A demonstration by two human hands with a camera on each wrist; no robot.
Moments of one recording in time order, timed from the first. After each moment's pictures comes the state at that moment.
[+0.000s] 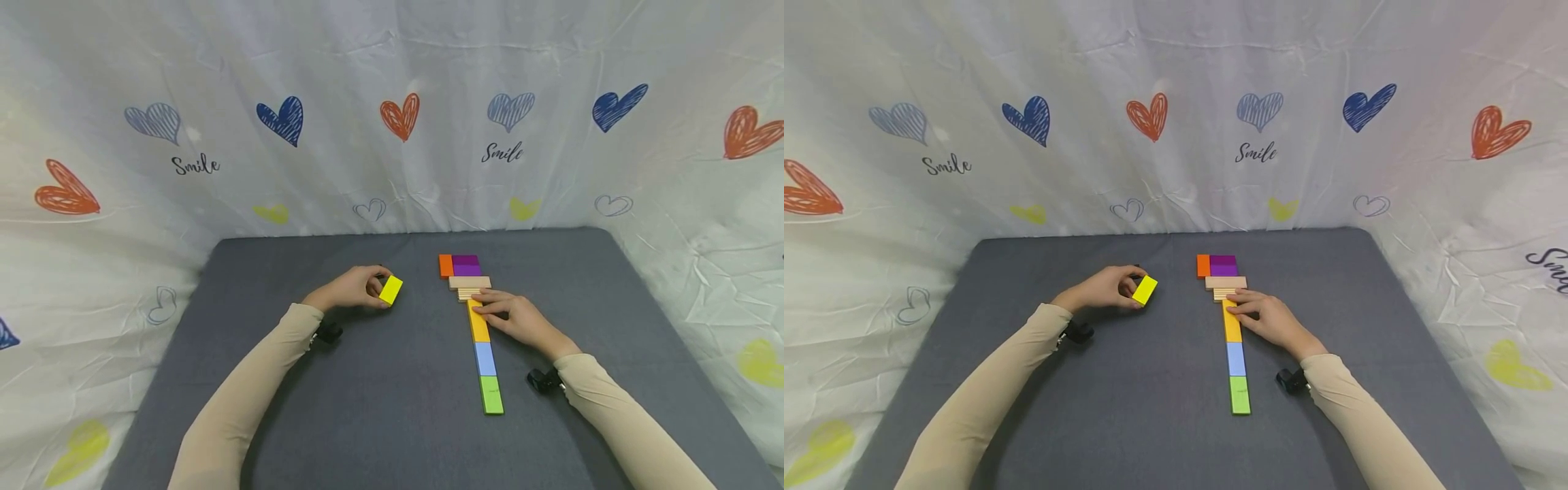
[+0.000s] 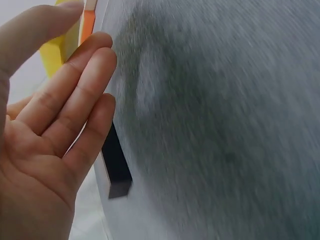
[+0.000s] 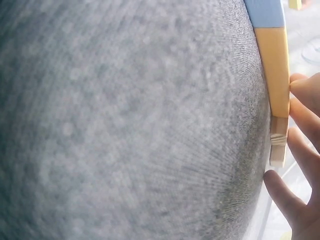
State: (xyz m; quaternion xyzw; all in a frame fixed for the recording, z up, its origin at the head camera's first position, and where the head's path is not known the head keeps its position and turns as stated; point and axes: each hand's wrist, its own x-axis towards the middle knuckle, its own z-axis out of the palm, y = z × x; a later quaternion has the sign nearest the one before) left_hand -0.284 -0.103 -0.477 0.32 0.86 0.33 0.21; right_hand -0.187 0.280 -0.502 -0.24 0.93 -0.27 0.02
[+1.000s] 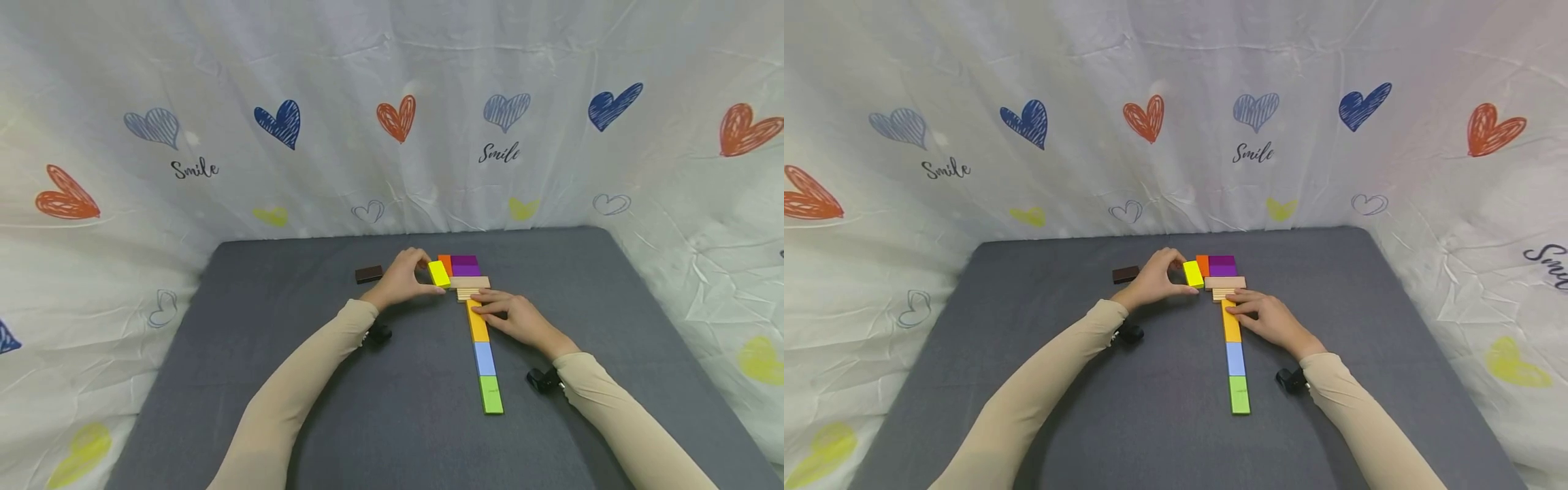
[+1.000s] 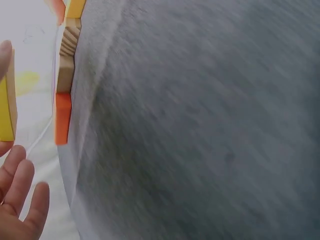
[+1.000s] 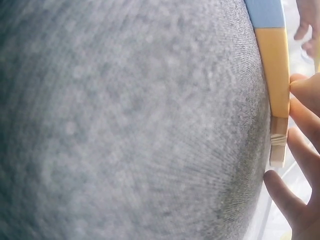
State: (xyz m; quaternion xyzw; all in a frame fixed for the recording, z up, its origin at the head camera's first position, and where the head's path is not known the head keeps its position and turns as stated) left_hand -0.286 0.001 -0.487 0.29 0.90 0.31 0.02; right_hand -0.188 0.281 -0.503 -0.24 0.94 -0.26 0.01
